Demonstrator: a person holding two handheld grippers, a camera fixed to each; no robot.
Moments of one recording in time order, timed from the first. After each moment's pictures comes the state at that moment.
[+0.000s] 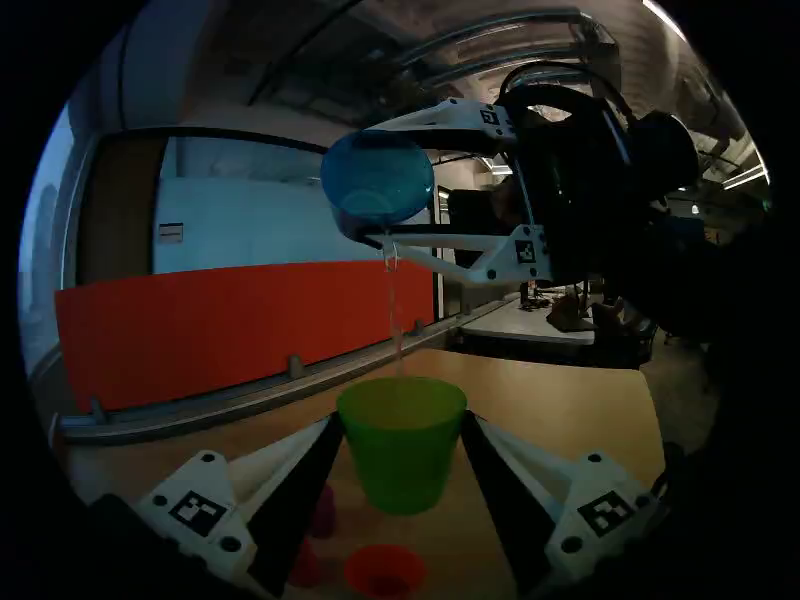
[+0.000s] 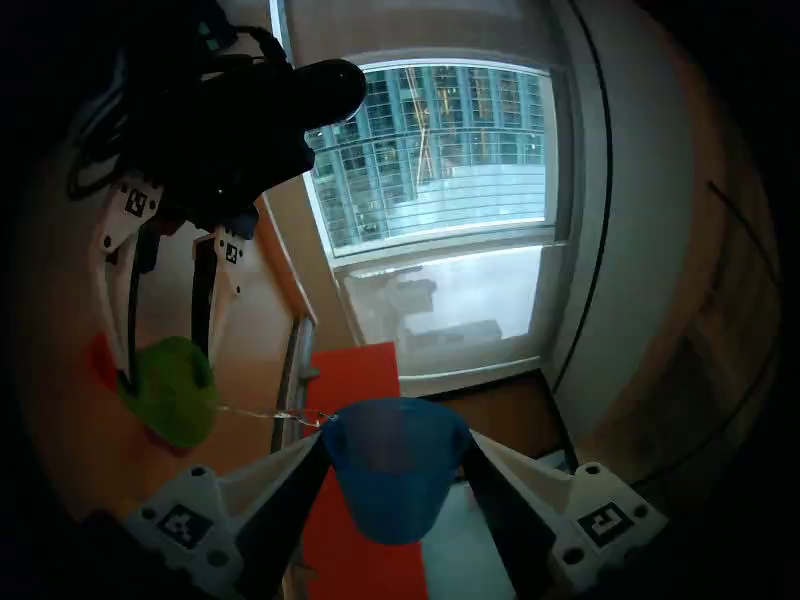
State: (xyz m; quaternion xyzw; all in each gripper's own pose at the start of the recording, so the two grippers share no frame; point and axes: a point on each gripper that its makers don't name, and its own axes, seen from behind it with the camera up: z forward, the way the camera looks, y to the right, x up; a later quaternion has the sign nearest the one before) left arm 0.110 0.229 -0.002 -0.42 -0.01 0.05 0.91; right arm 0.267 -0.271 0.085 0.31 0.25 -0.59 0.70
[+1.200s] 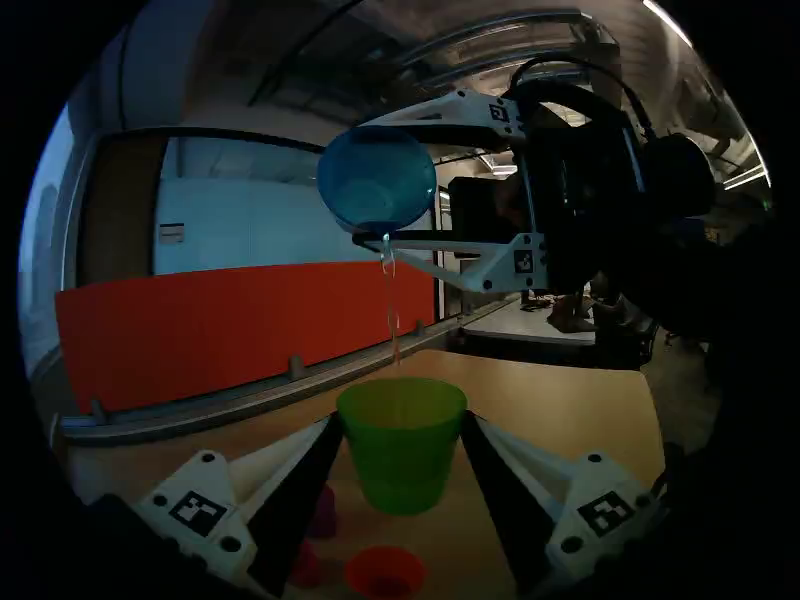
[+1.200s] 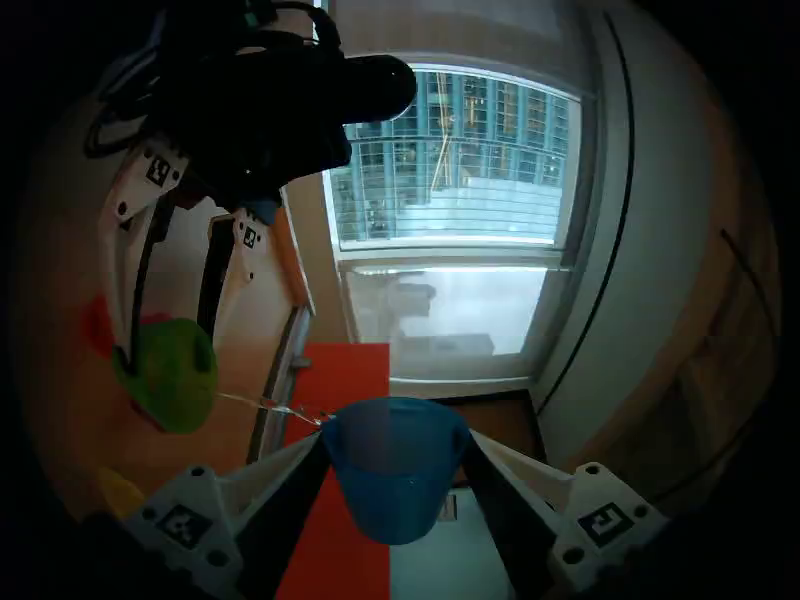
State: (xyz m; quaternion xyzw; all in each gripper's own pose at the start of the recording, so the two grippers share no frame) left arm 0.112 0.229 -0.001 -0.42 -0.01 0.05 0.91; right arm 0.268 -0.282 0.083 0.28 0.28 -0.64 0.66
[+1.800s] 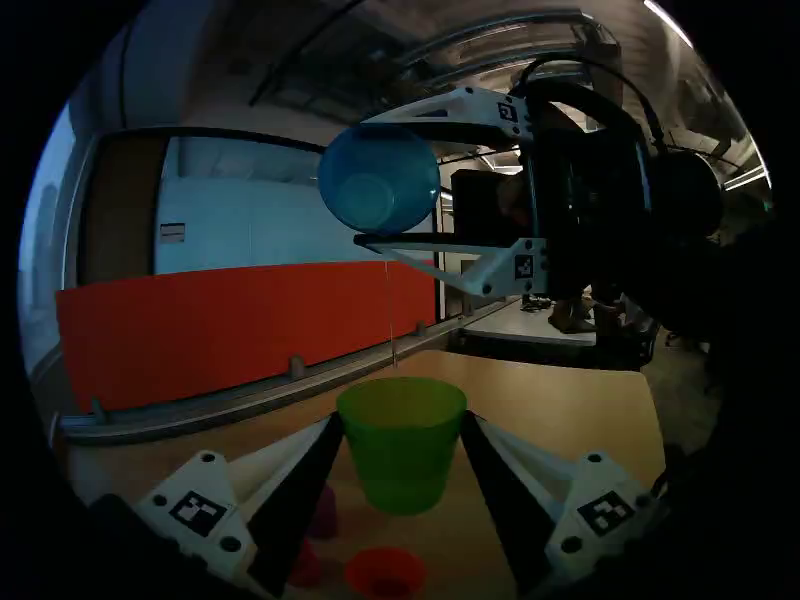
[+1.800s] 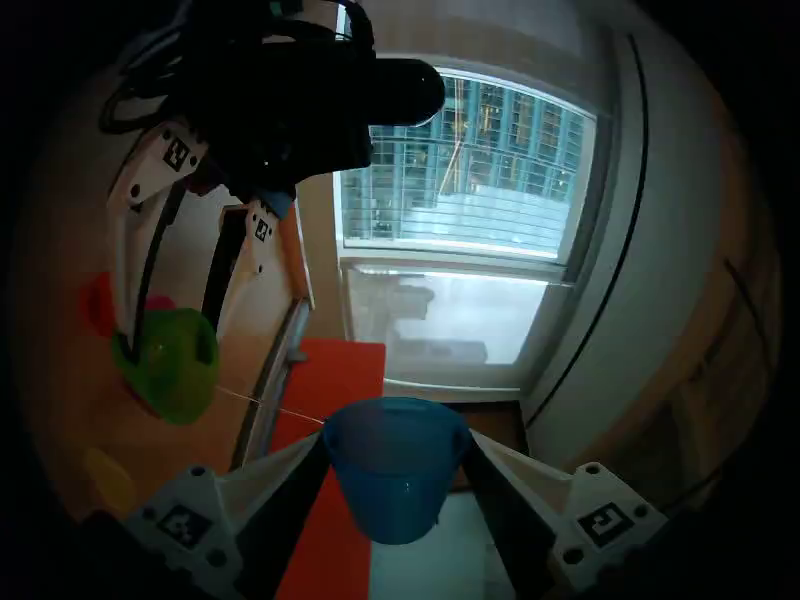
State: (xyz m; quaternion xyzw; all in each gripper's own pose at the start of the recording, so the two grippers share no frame) left arm 0.112 0.230 0.002 -0.42 -0.01 0.05 0.91; right arm 0.266 -0.287 0.083 0.27 0.29 -0.66 0.63
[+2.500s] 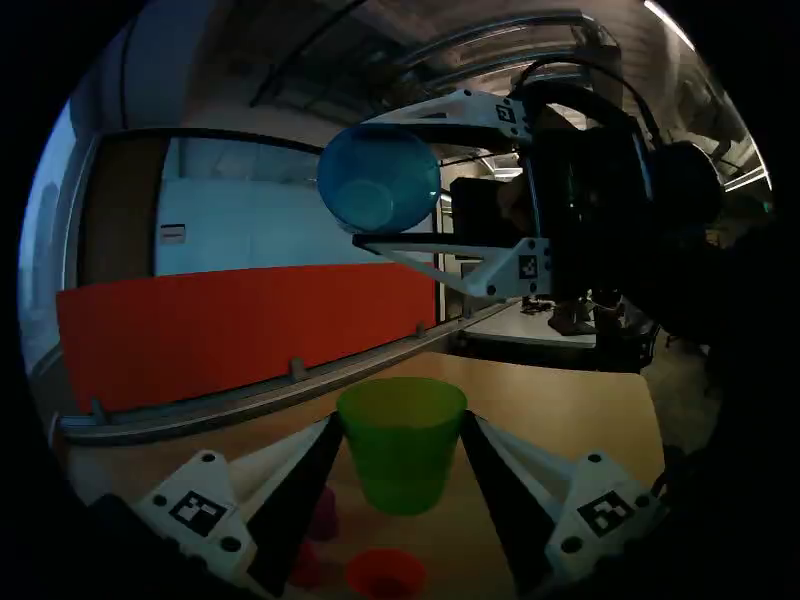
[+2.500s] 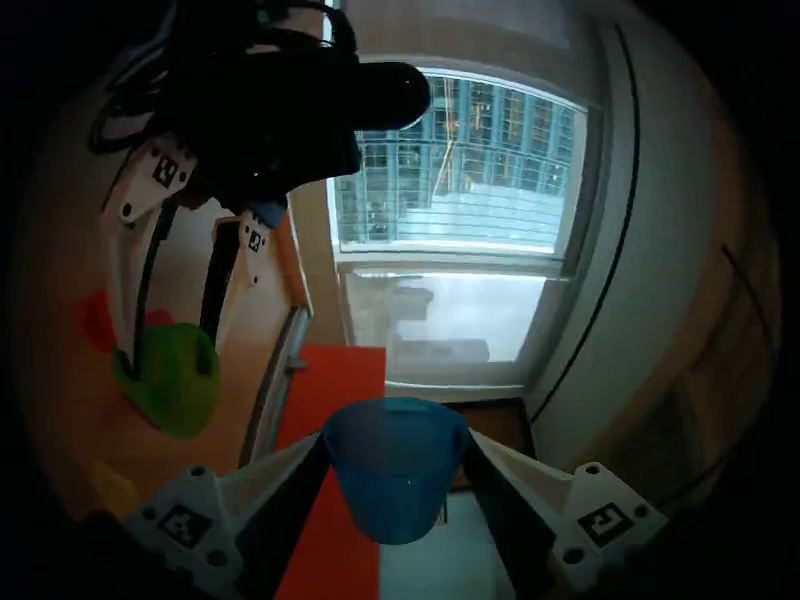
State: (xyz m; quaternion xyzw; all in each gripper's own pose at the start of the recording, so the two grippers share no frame) left arm 0.115 0.229 0.000 -0.42 0.00 0.04 0.91; right arm 0.268 -0.285 0.077 0.29 0.28 -0.63 0.66
